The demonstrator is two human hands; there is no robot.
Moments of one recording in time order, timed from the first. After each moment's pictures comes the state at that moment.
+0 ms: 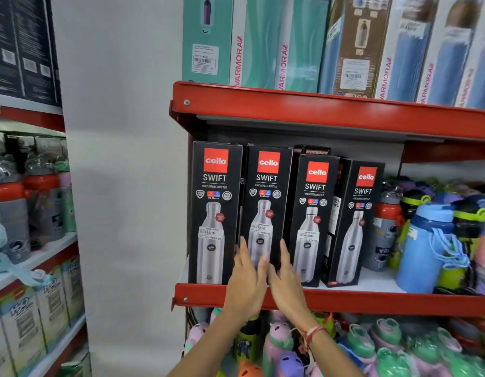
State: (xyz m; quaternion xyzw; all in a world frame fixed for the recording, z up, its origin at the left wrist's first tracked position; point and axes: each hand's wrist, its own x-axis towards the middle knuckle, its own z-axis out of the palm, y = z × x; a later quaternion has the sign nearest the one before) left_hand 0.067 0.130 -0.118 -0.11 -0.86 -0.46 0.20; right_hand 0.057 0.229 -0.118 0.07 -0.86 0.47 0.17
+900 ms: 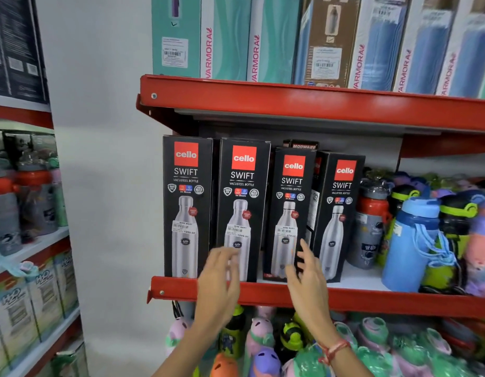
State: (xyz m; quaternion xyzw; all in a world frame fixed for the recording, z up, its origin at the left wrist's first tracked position) left_hand 0.088 0.147 -0.121 -0.12 -0.80 -0.44 0.39; right_hand 0.067 0.316 -0.123 0.06 -0.85 0.43 0.28
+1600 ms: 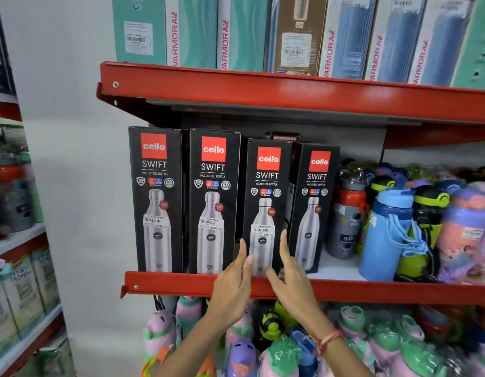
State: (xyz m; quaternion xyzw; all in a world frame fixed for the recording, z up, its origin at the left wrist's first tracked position) left_hand 0.086 0.216 -0.122 -0.11 -0.86 -0.46 0.20; right_hand 0.065 0.355 -0.129 0.13 -0.89 0.39 0.19
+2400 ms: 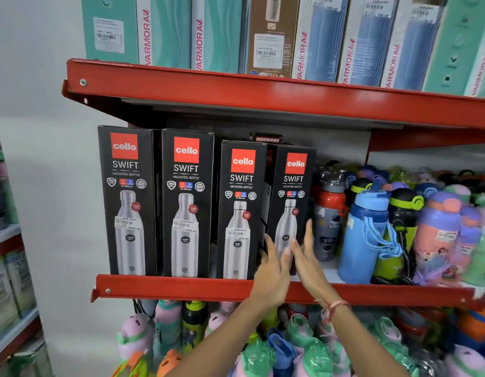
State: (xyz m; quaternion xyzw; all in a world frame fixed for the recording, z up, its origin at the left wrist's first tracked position) left_hand 0.054 0.331 -0.110 -0.12 -0.87 -0.48 0.07; right_hand 0.017 0.438 -0.110 0.09 -0.81 0.55 0.18
